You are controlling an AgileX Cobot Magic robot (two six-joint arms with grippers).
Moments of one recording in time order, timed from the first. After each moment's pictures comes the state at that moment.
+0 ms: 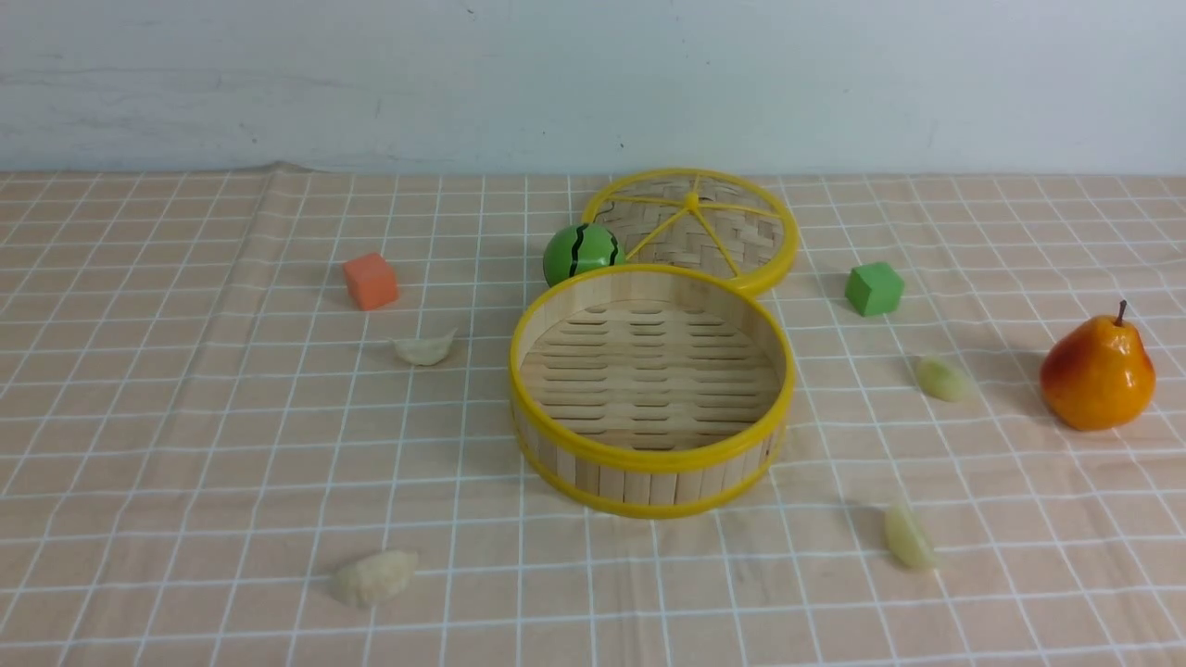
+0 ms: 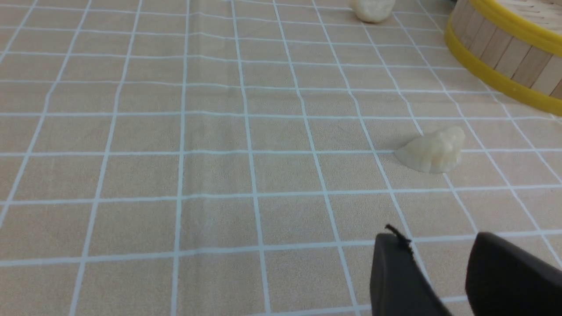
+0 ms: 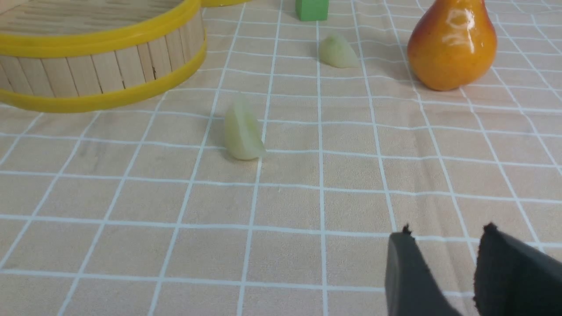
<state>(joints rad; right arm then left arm) 0.02 -0.01 0.01 0.13 0.39 -0.11 -0.12 -0.01 0.03 -0.06 0.40 -0.10</state>
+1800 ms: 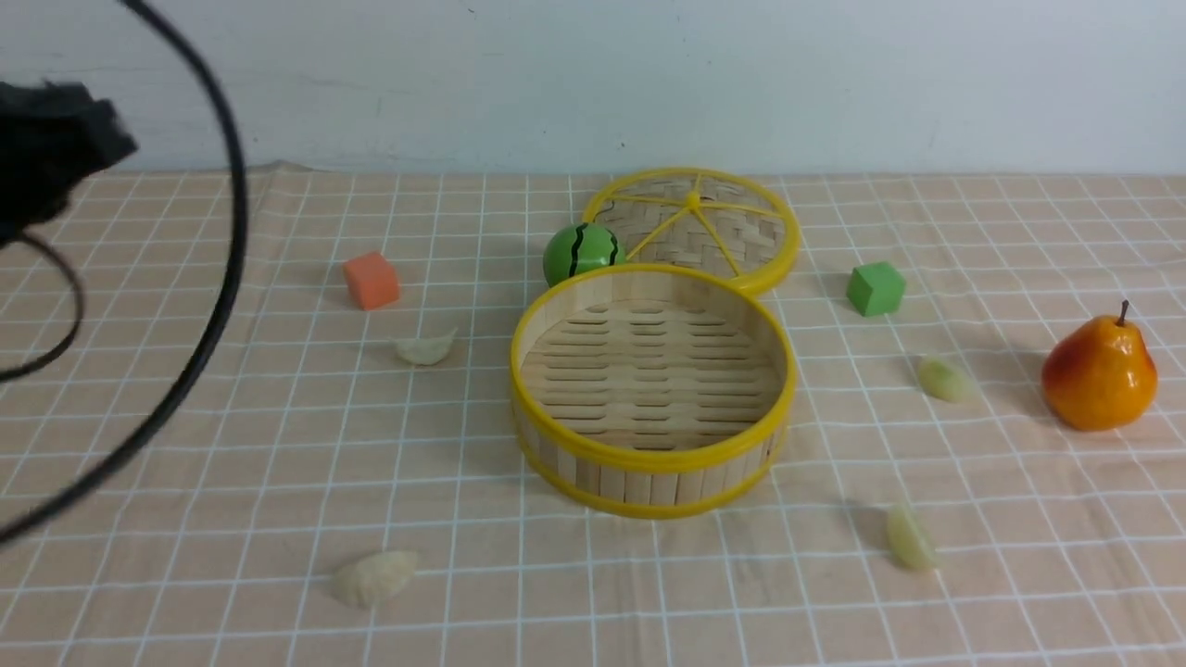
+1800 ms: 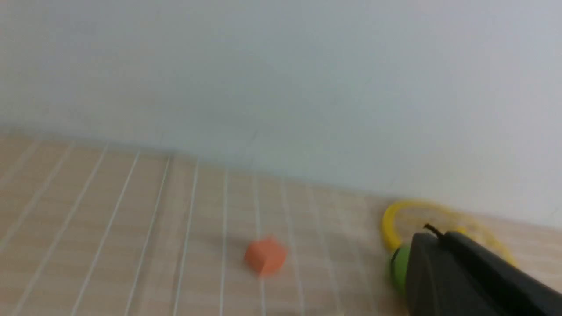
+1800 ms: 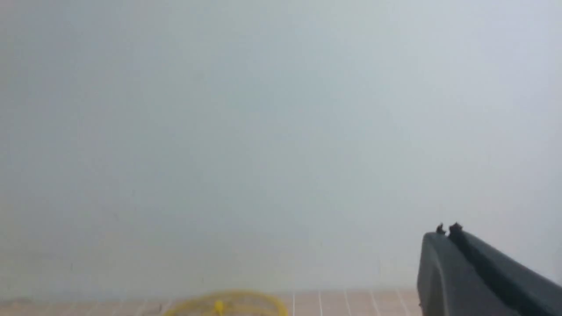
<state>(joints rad) 0.02 0.46 -0.24 0.02 -0.42 0.14 -0.12 1.08 -0.86 0.29 0.12 -0.67</state>
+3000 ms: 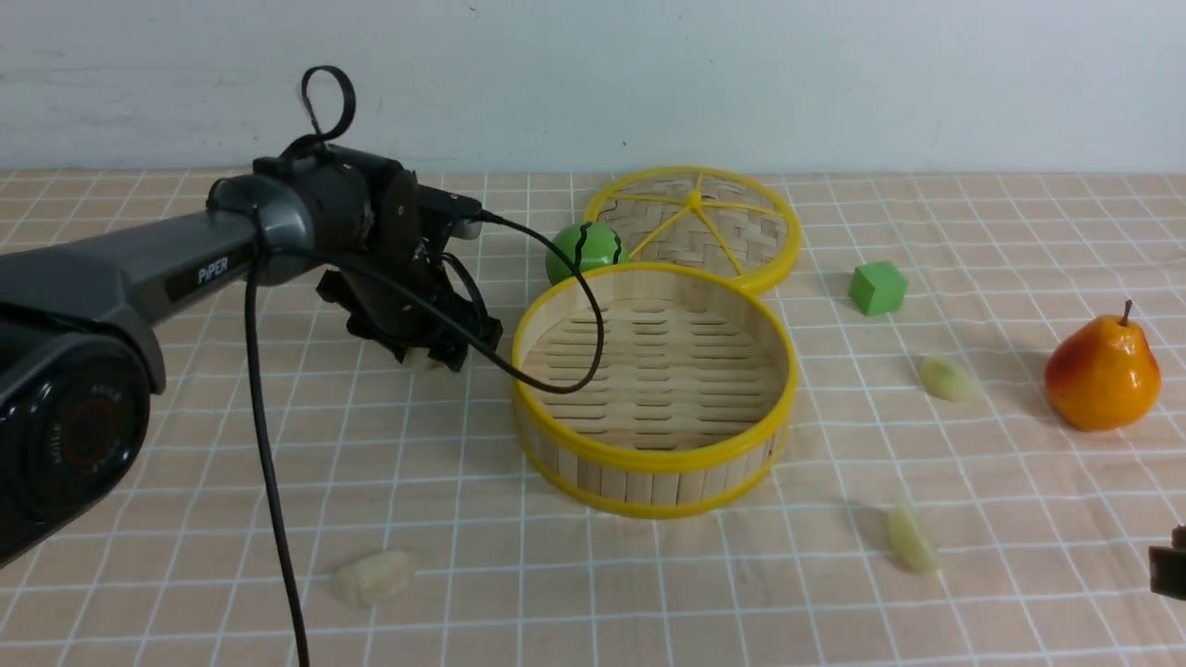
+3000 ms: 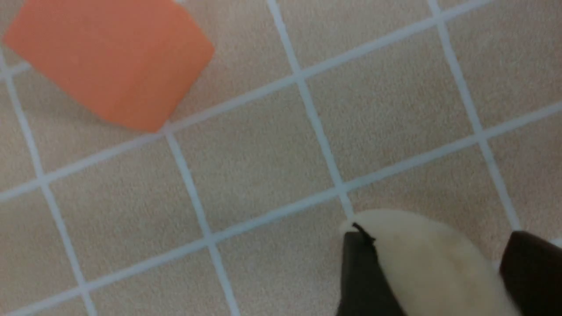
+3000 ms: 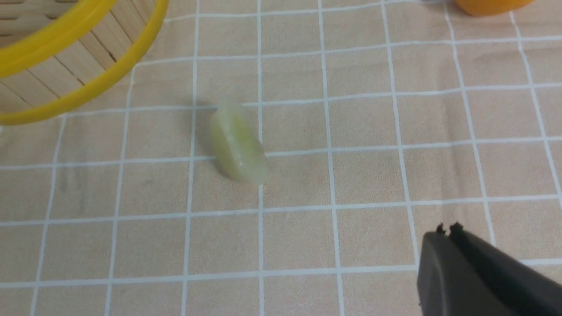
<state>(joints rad) 0.02 0.93 -0.52 0.12 0.44 0.02 -0.27 2.28 -1.86 0.07 0.72 0.01</state>
